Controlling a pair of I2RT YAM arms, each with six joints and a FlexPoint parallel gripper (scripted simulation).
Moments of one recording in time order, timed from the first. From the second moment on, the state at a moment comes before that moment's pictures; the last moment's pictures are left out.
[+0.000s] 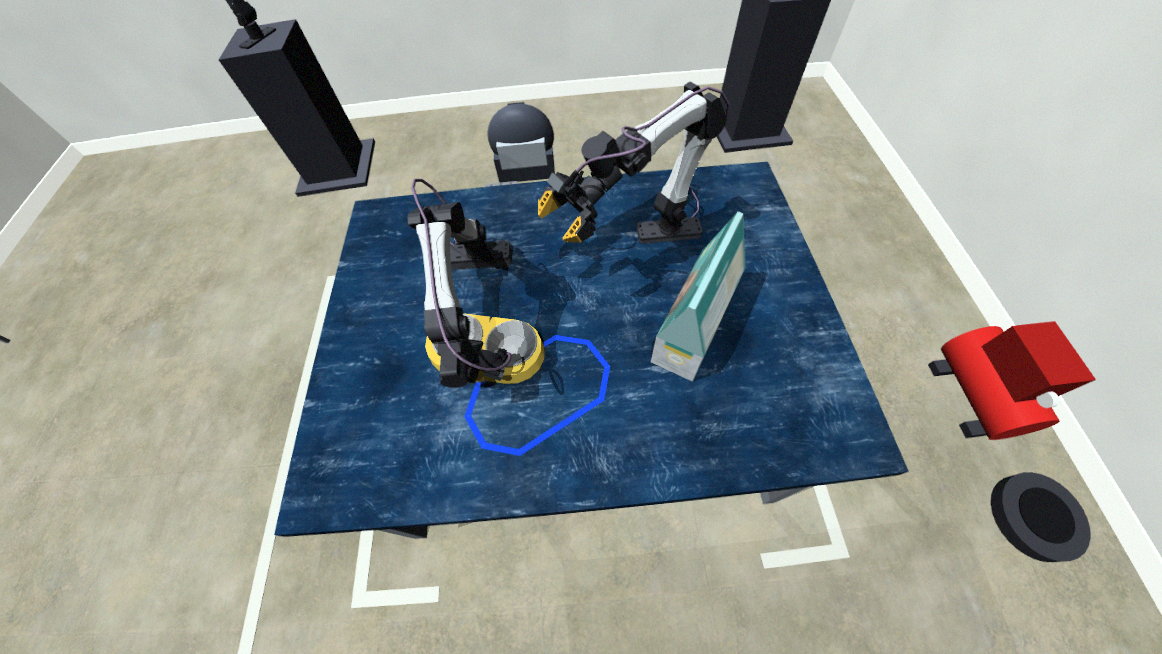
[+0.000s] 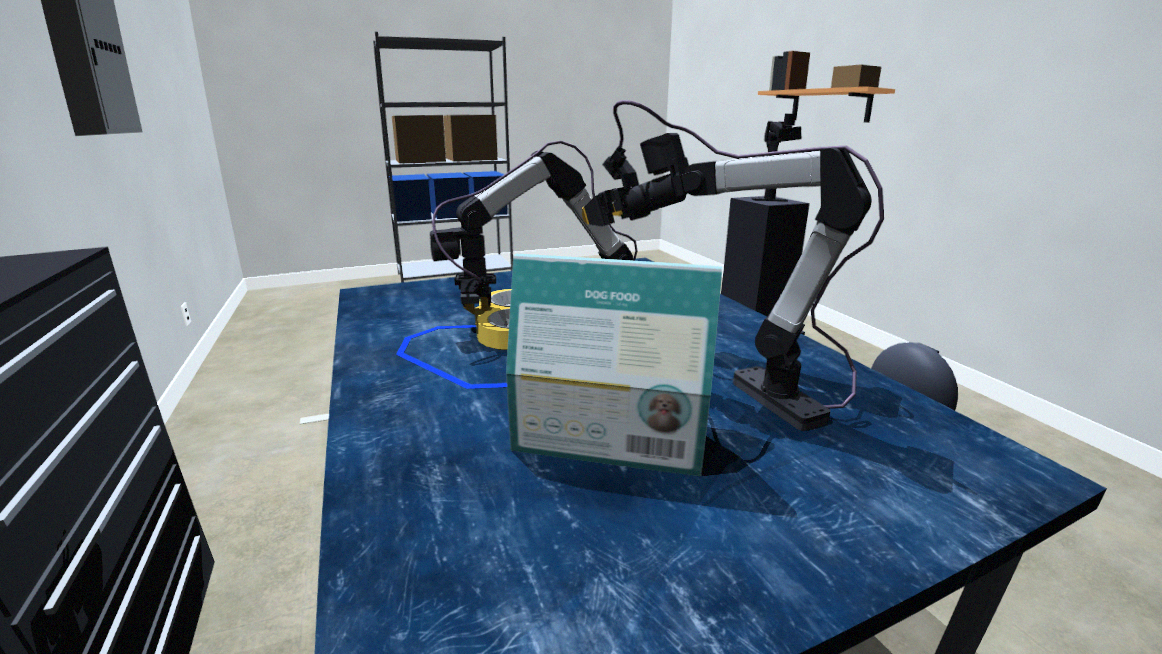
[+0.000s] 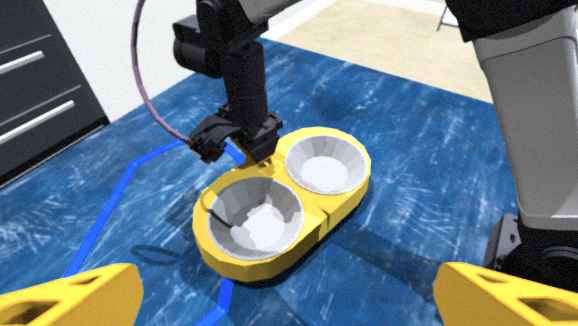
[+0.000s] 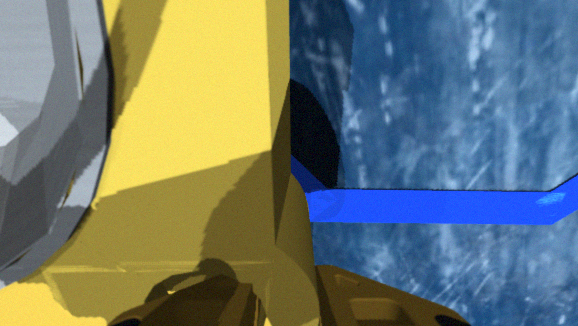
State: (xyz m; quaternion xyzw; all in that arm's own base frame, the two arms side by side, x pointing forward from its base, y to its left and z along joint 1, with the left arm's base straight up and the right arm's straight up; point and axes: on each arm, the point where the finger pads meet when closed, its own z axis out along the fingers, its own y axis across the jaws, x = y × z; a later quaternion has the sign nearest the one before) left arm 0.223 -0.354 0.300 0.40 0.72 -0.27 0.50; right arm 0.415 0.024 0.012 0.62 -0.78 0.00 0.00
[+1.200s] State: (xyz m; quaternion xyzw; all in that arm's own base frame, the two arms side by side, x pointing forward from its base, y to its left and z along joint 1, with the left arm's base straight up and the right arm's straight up) left arm 0.235 -0.332 0.251 0.38 0.76 -0.23 0.47; right arm 0.421 0.017 0.012 0.47 -0.88 0.00 0.00
